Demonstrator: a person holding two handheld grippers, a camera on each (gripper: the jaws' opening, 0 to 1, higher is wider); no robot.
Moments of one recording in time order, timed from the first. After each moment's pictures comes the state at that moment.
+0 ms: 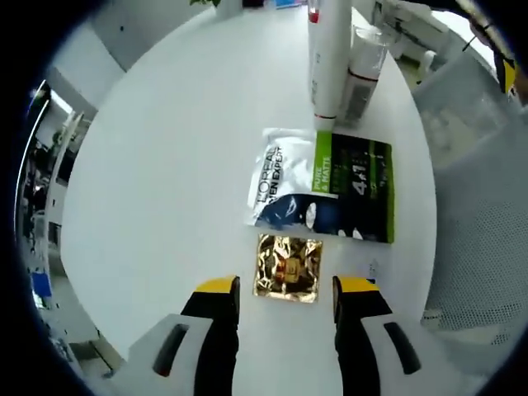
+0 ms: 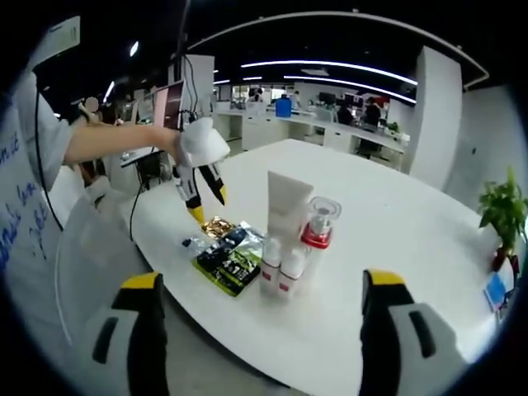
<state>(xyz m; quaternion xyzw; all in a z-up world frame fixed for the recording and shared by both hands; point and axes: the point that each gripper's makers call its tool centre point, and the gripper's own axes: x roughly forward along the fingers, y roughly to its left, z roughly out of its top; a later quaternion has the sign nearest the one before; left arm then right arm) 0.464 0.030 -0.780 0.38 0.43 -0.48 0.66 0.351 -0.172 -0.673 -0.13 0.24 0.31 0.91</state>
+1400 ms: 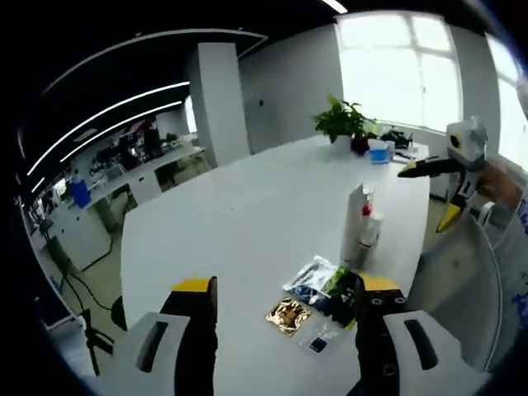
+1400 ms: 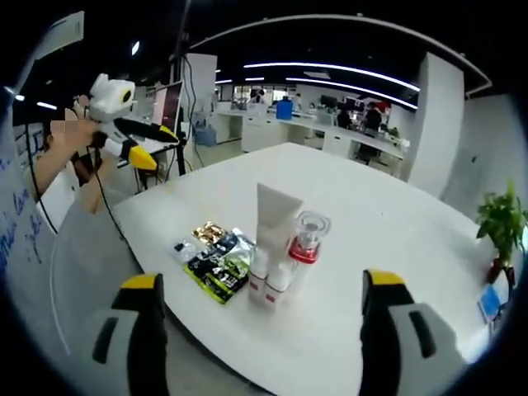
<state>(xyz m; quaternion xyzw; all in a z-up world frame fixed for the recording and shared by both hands) 0.421 0.073 -0.626 0.11 0.20 -0.34 0.91 0.367 -0.178 -0.660 -0.14 0.23 0.30 0.92</state>
